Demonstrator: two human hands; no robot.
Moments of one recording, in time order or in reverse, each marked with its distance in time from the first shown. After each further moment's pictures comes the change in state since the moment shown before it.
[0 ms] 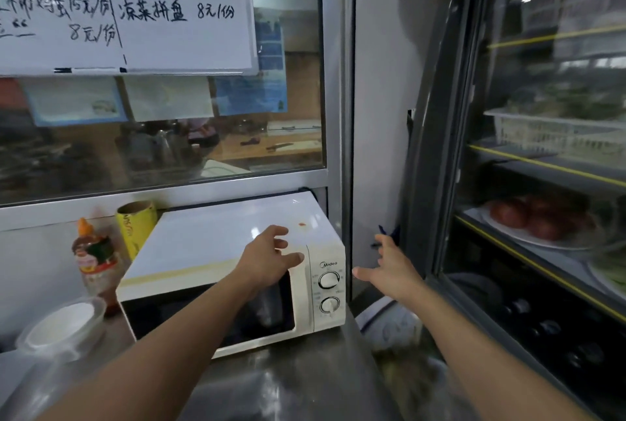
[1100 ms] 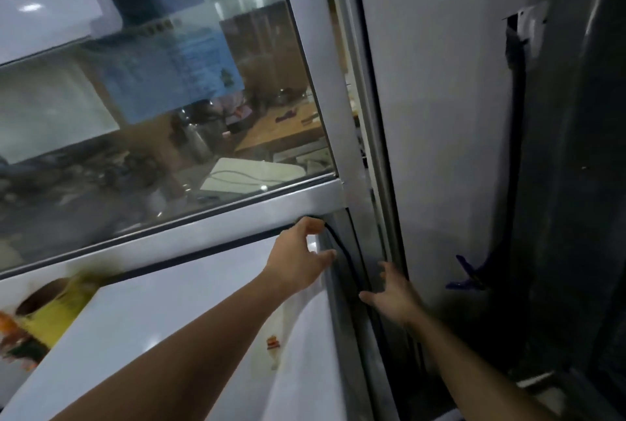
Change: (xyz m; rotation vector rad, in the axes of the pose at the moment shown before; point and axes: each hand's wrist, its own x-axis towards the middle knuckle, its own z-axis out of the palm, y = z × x) left_hand 0.342 -0.019 0.108 0.433 0.057 0.048; right_hand 0.371 0.122 0.104 0.119 -0.227 0.105
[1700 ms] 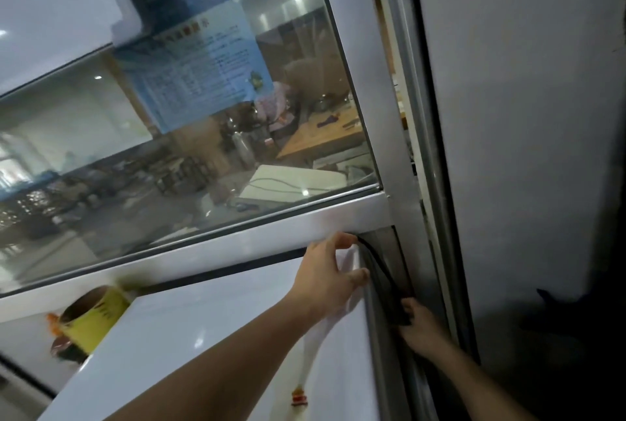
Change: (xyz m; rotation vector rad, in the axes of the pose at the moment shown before) left_hand 0.032 -0.020 0.006 0.044 0.056 -0.022; right_hand 0.085 0.034 0.065 0.140 -0.109 -0.012
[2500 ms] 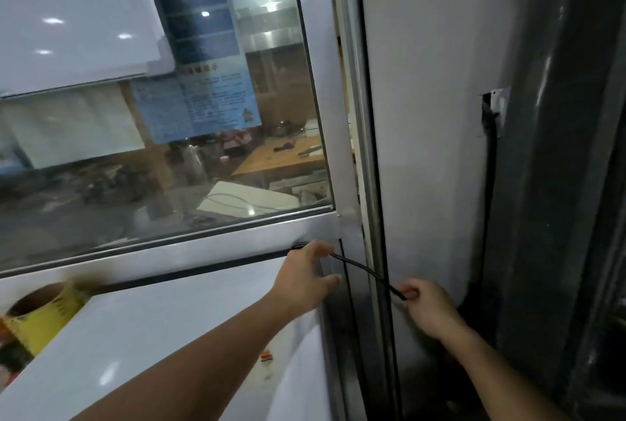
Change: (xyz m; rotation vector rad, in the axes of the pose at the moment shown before) left_hand -0.047 0.042 -0.019 -0.112 -0.049 0.100; right_hand -0.120 -0.070 -0.128 -0.274 0.273 -0.171
